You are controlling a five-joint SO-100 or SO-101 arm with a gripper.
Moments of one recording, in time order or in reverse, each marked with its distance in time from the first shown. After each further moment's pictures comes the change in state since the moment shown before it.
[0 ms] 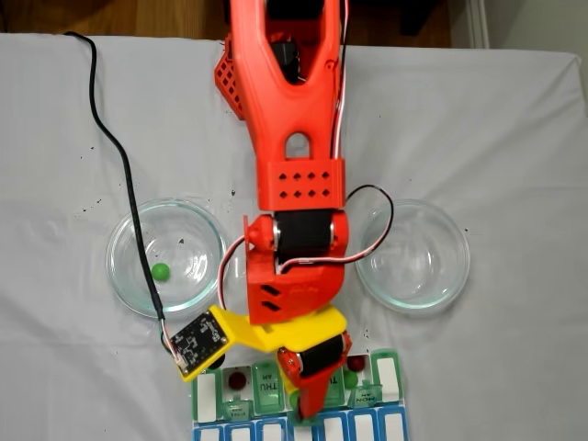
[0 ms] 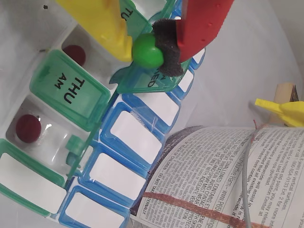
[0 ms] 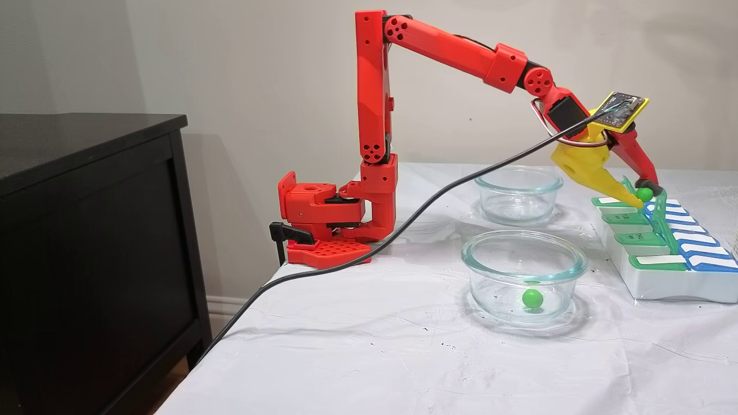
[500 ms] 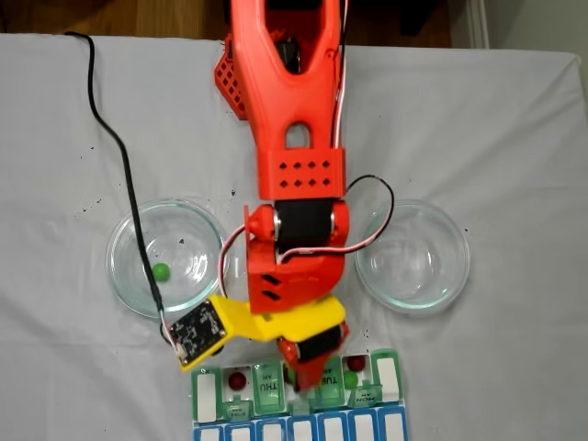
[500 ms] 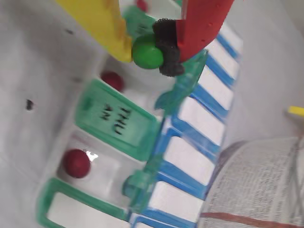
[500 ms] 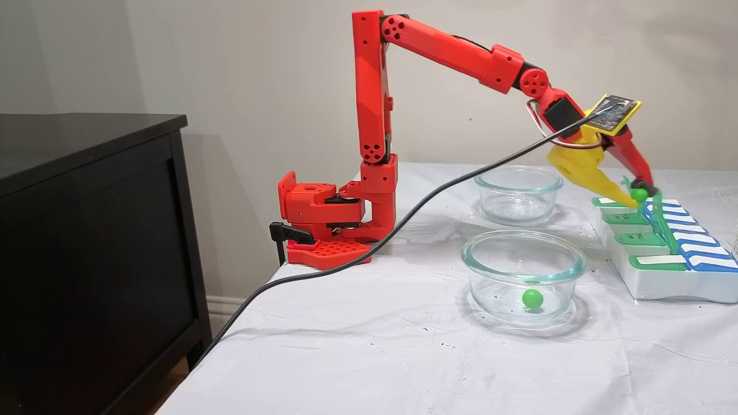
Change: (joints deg) arm 0.4 4.8 3.3 4.2 3.0
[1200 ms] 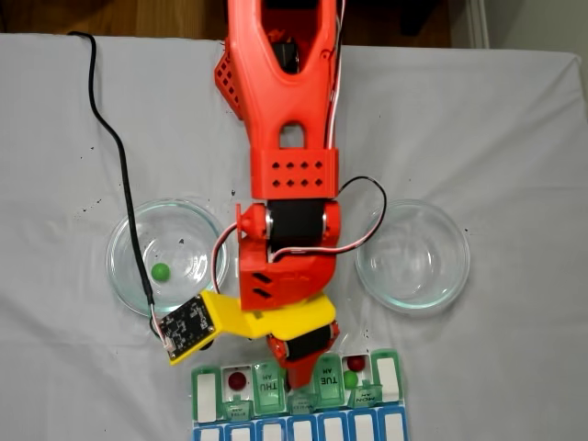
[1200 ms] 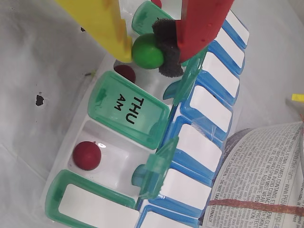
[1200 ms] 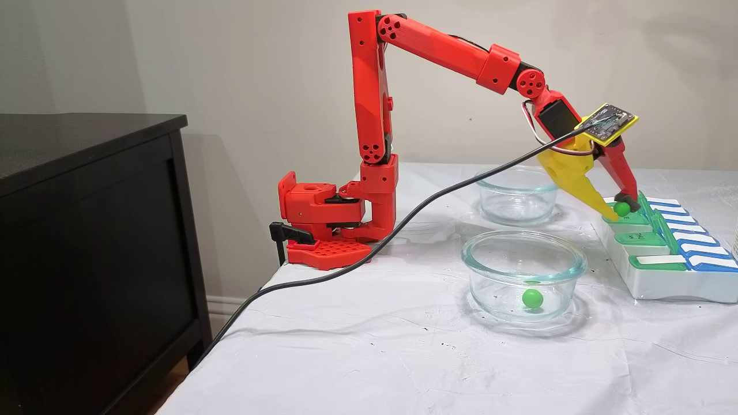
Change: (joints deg) arm 0.9 0.1 0.4 -1.1 1.1
